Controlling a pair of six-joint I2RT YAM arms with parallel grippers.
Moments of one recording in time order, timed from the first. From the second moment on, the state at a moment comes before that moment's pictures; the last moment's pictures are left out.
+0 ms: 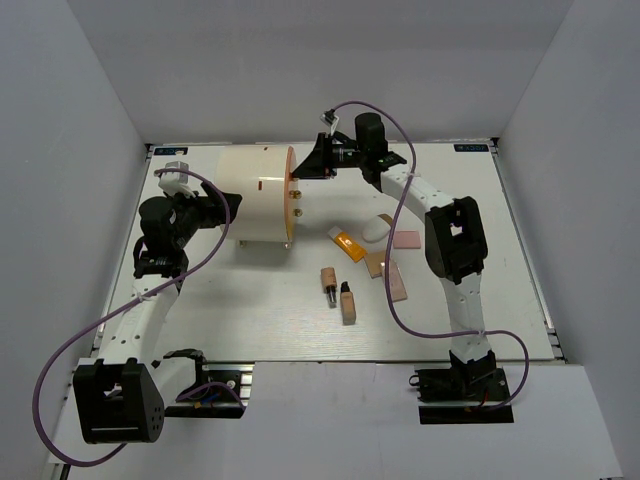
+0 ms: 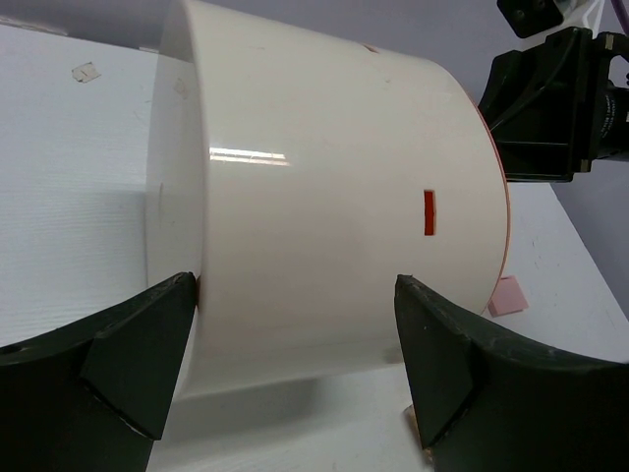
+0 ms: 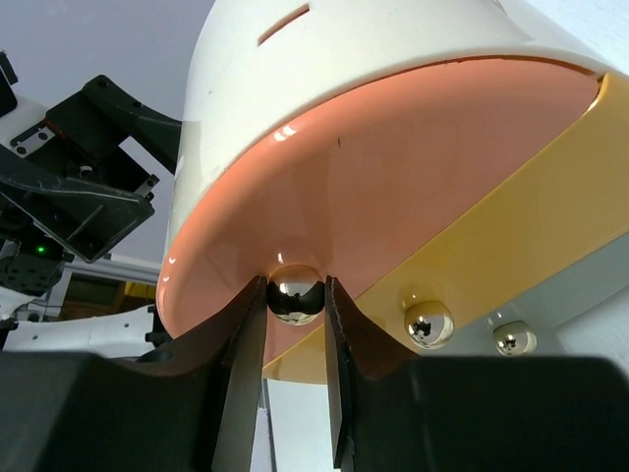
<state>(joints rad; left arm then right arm) 0.01 1.04 0.70 0.21 0.38 -0.38 0.48 2.23 1.88 0.10 -1.02 0.73</state>
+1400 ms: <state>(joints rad) 0.01 0.89 0.70 0.14 0.24 -0.39 0.32 2.04 1.68 -0.22 -1.07 0.34</state>
